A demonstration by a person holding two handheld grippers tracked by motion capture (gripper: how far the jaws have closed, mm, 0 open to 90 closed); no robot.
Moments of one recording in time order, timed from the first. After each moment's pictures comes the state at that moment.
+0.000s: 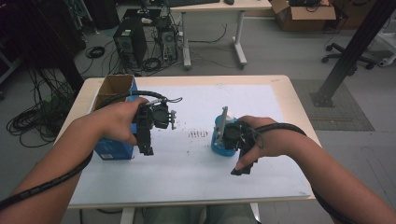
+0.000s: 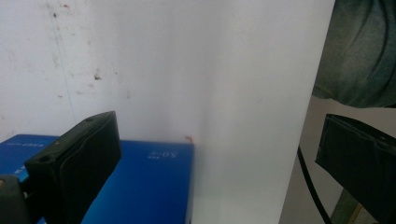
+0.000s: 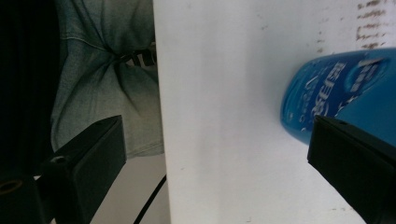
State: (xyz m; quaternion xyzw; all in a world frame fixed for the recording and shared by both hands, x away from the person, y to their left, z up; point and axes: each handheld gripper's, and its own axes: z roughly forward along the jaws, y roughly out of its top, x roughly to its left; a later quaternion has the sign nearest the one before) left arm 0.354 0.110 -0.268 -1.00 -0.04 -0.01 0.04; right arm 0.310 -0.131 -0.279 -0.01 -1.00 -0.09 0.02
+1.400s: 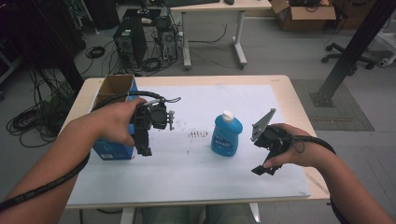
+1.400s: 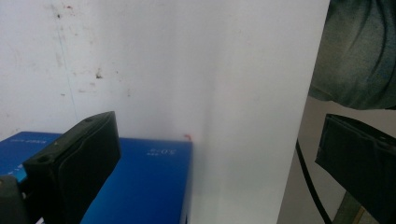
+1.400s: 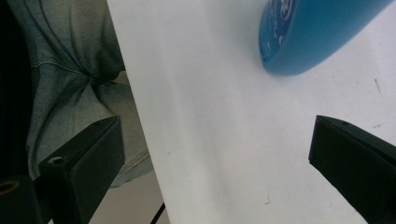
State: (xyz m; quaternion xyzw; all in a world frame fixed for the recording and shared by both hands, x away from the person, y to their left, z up) left arm 0.346 0.112 -0.260 -1.00 -0.04 -0.02 0.03; right arm 0.322 -0.226 -0.320 -0.13 -0.97 -0.19 0.01
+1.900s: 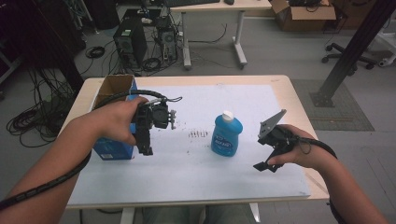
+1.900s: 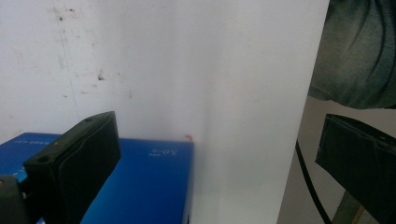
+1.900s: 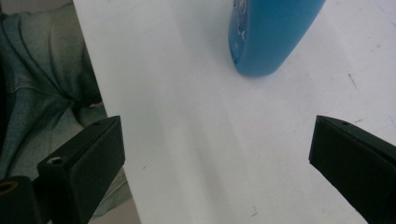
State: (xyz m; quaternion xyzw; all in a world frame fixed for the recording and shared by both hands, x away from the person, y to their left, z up) left arm 0.349 0.108 -0.257 -1.00 -0.04 -0.02 0.04; right arm 0.331 -0.247 -0.338 -0.17 -0.95 -0.25 -0.01
